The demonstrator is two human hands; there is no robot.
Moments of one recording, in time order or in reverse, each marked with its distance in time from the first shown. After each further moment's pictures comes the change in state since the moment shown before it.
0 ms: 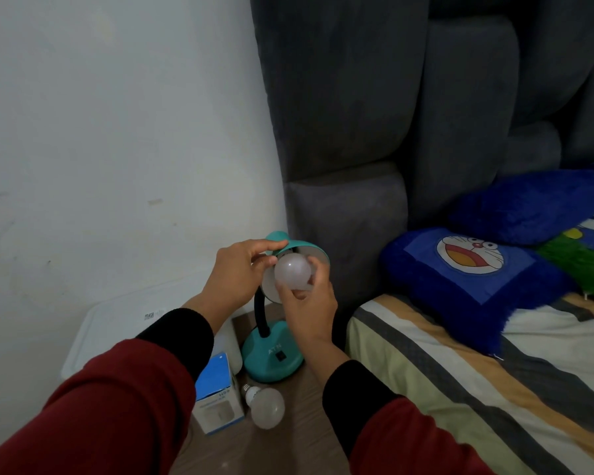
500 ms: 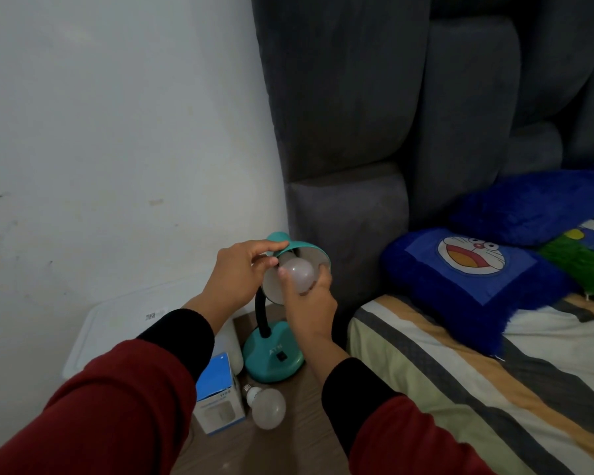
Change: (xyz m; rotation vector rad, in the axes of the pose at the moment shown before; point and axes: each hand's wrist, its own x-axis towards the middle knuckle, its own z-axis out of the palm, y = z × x) left_hand -0.003 0.003 -0.002 -0.001 -0.014 -0.017; right_hand 0.001 -0.003 0.004 0.008 -0.029 0.138
